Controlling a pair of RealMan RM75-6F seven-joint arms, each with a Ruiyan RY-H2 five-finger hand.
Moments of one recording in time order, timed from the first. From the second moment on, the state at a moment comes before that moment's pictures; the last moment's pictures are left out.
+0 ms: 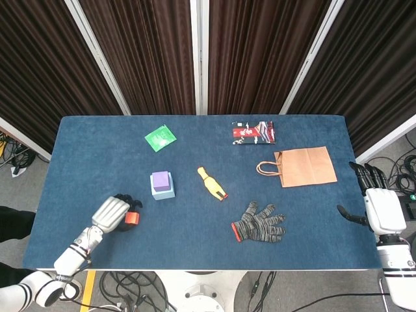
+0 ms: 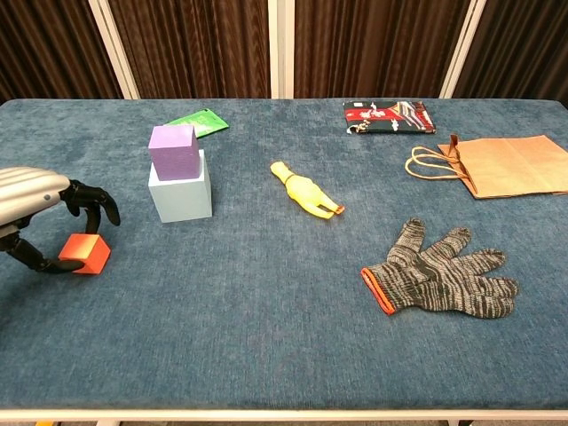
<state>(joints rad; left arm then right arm) -0.50 -1.54 0.07 -1.20 1.57 1.10 -0.09 0.21 -1.02 0.15 -1.76 -1.37 1.35 0.04</state>
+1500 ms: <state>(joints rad) -0.80 -1.30 -0.27 -1.75 0.85 0.96 0.51 0.21 -1.01 0.15 -1.77 -1.38 1.36 0.06</state>
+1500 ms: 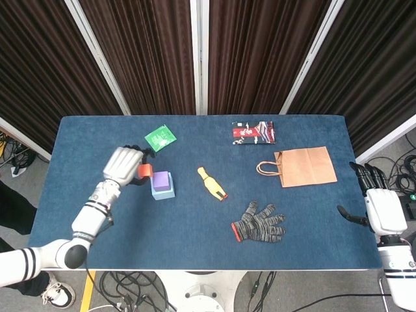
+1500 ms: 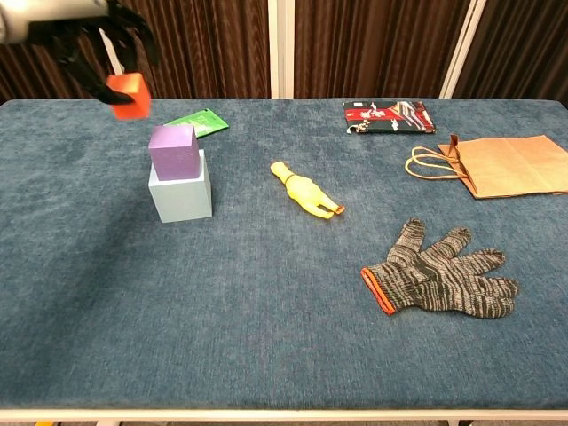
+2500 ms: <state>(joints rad) -0.92 -1.41 -0.25 -1.84 0.58 1.15 0.70 0.20 -1.00 0.15 -1.77 -1.39 1.36 0.06</state>
